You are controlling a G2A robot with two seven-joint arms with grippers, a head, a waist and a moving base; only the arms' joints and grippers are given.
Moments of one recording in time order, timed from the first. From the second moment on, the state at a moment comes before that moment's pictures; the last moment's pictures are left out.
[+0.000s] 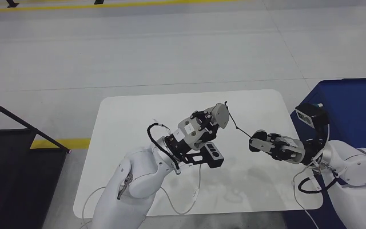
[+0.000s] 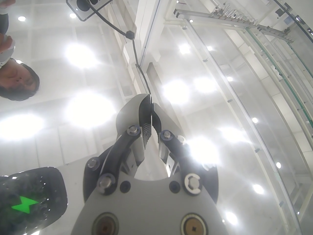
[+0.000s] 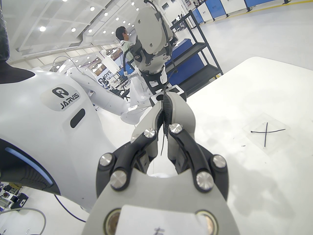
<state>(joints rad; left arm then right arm) 1.16 -1.44 -1.05 -1.99 -2.40 0.34 0.26 -1.43 -0.87 1.69 -1.92 0.49 -0.64 1.11</state>
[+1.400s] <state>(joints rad) 1.16 -1.44 -1.05 -2.00 -2.40 0.35 0.25 -1.43 -0.87 1.69 -1.92 0.49 -0.64 1.11</state>
